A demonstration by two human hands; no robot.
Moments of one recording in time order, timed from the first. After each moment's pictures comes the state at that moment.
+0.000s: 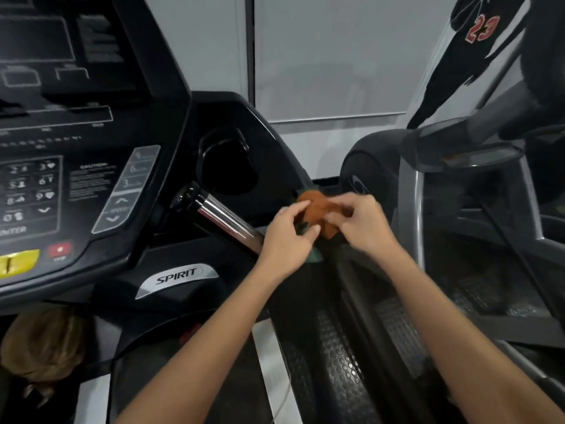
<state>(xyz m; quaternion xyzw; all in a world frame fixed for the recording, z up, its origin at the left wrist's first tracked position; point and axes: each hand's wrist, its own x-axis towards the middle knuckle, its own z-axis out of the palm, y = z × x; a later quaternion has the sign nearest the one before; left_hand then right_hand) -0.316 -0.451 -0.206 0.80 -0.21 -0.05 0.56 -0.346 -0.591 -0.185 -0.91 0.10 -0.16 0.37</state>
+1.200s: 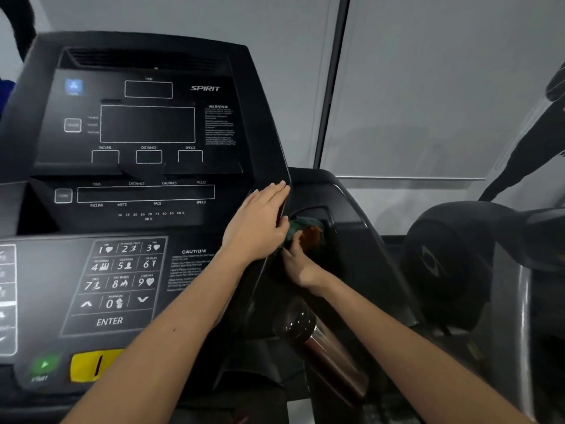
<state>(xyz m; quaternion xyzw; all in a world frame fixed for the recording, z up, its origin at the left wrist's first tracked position) -0.119 -0.320 -0.144 0.93 -0.26 0.16 0.21 -0.140 -0.434 -0.208 -0.86 0.01 0.14 0.49</state>
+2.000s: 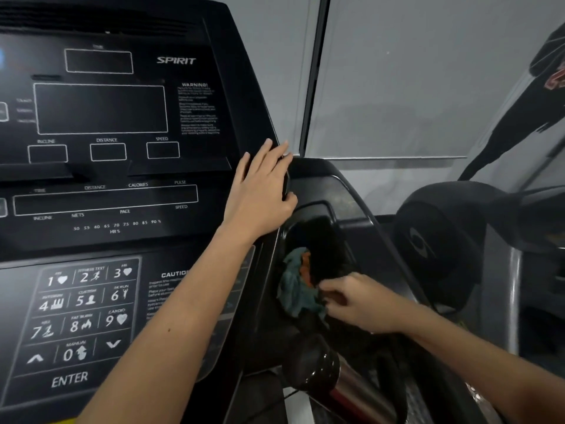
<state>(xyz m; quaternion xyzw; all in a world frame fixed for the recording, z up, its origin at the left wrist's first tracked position) -0.073 -0.334 -0.127 0.92 -0.27 0.19 0.20 -0.192 -0.498 -0.172 -0.96 -0.14 0.17 0.20</state>
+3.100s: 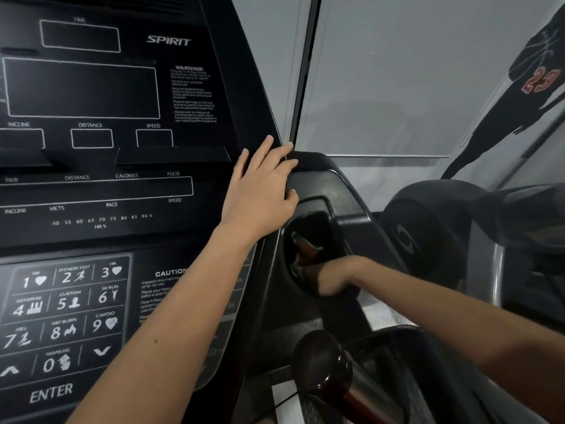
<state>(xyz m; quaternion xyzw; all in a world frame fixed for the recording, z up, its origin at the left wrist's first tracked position) -0.076 -0.332 -0.132 0.92 -0.29 0.18 0.22 -0.133 -0.467 -0.170 -0.91 -0.10 0.40 -0.01</state>
